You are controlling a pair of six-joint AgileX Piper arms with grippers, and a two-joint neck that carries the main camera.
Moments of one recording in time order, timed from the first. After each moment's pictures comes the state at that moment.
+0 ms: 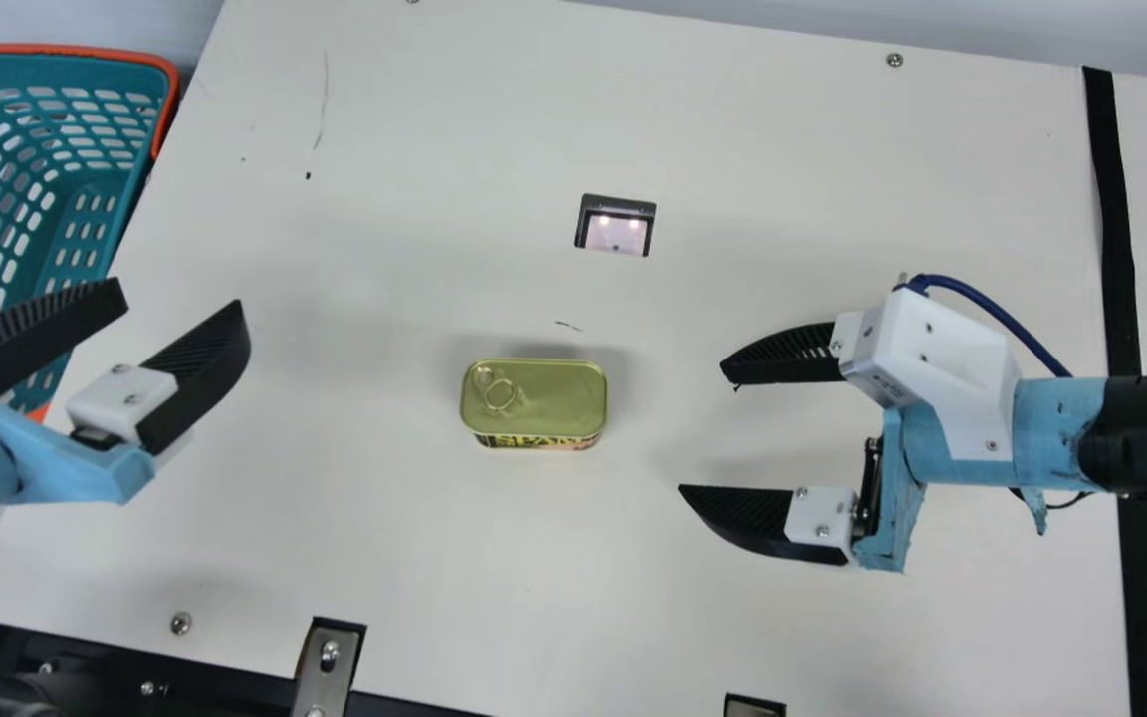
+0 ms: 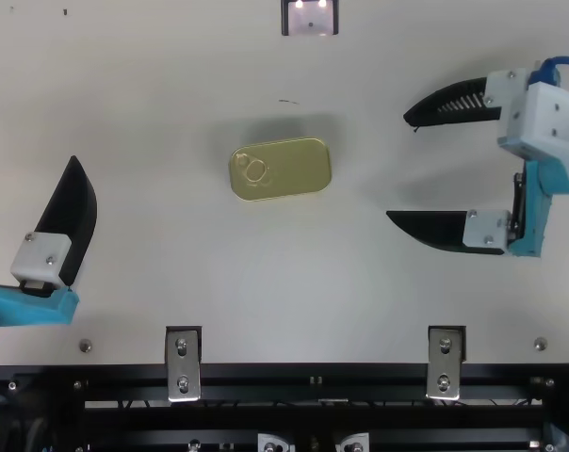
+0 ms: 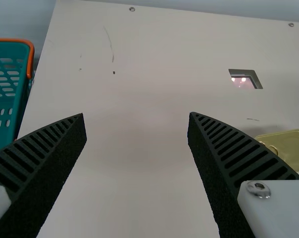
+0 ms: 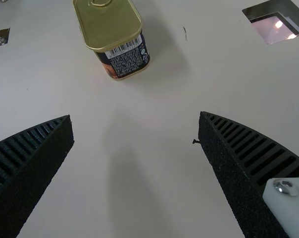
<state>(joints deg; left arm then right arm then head) -2.5 31.7 -20.5 -20.5 31.1 12.4 -6.9 98.8 -43.3 61.6 60.5 -120.1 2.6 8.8</state>
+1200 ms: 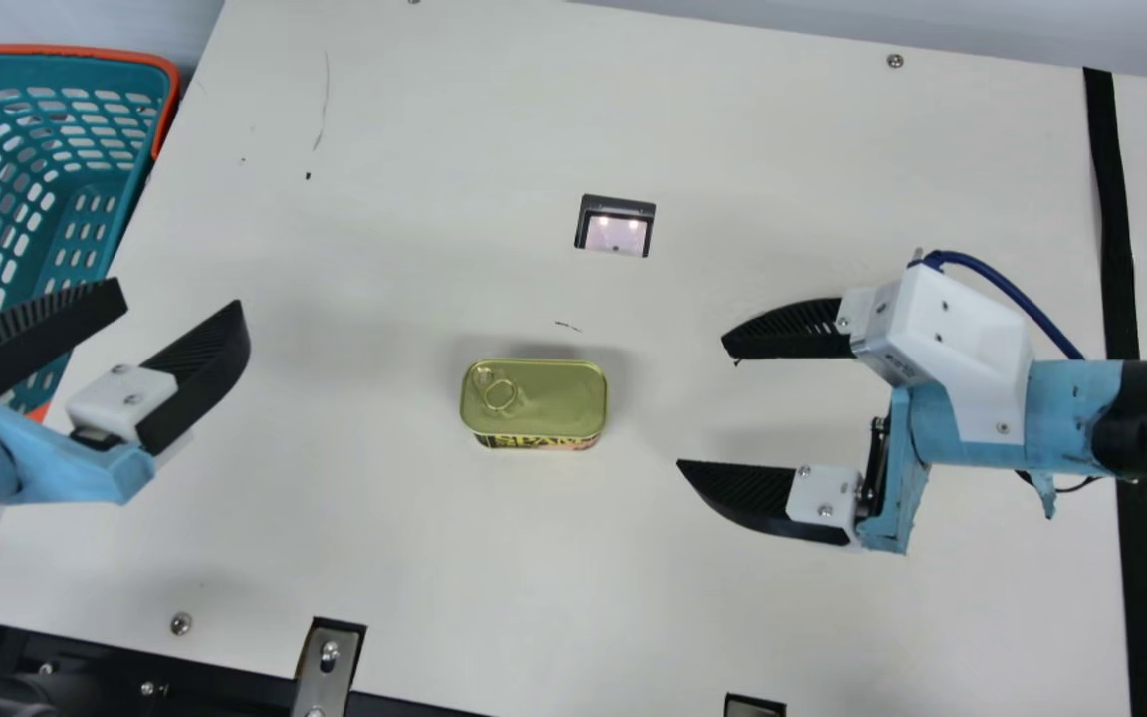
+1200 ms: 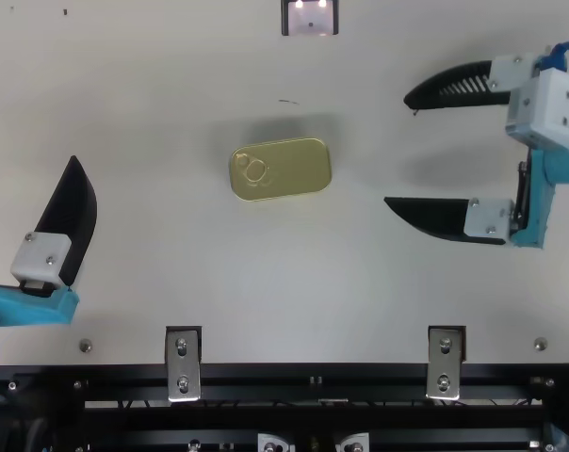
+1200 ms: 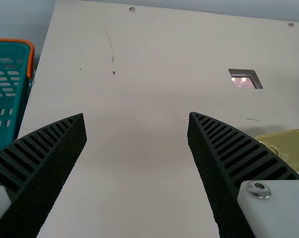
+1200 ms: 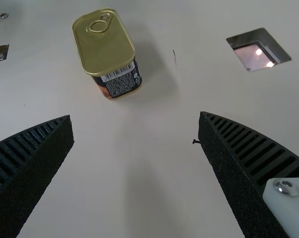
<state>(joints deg) -2.5 31.7 -20.5 -20.5 31.1 12.4 -6.2 96.7 -45.3 63.3 61.7 -120.0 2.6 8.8</state>
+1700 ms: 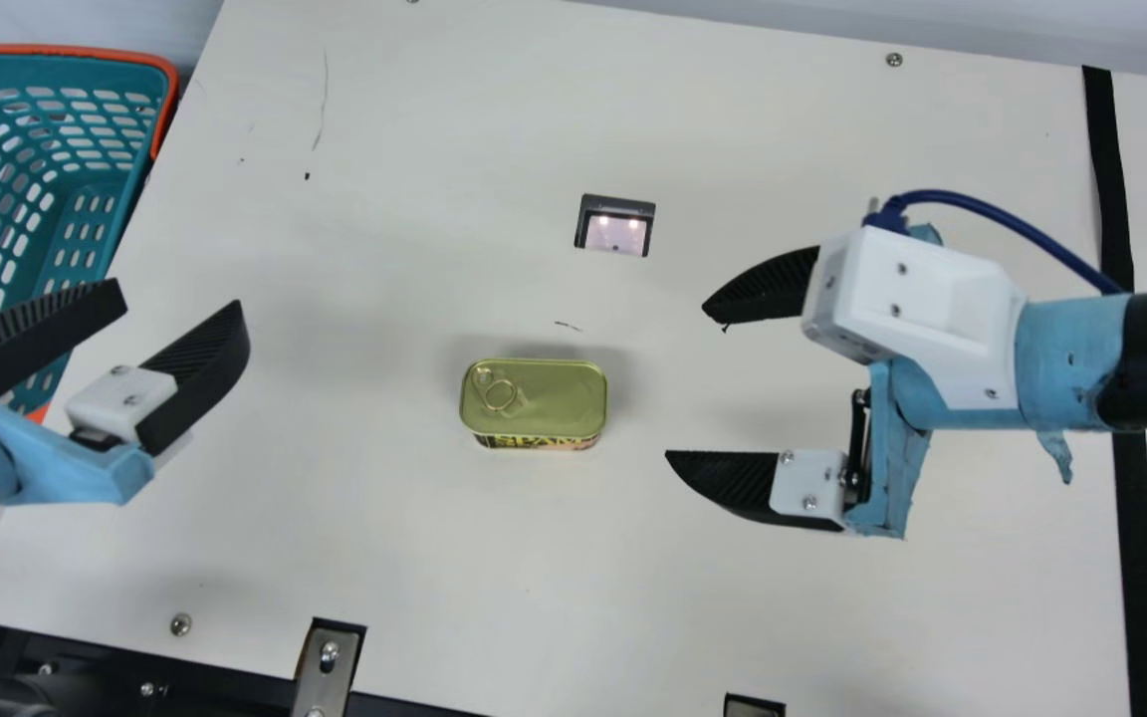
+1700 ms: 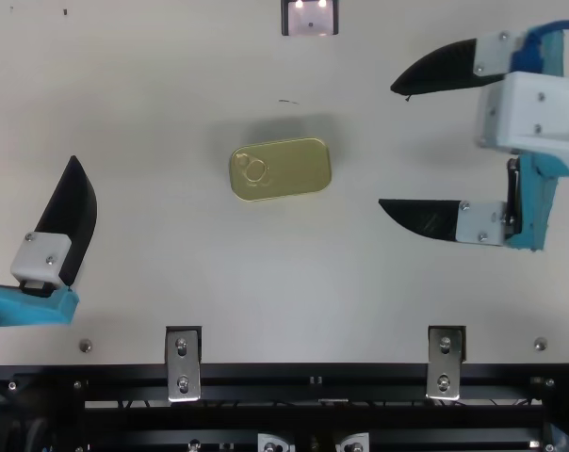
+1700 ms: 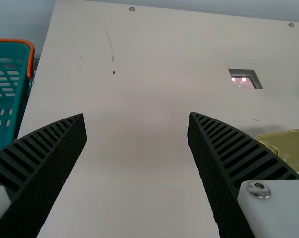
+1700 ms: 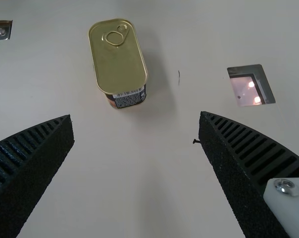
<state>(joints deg) -2.5 31.7 -20.5 -20.5 31.1 12.4 4.7 88.1 -55.6 48.6 60.2 -102.4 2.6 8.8</state>
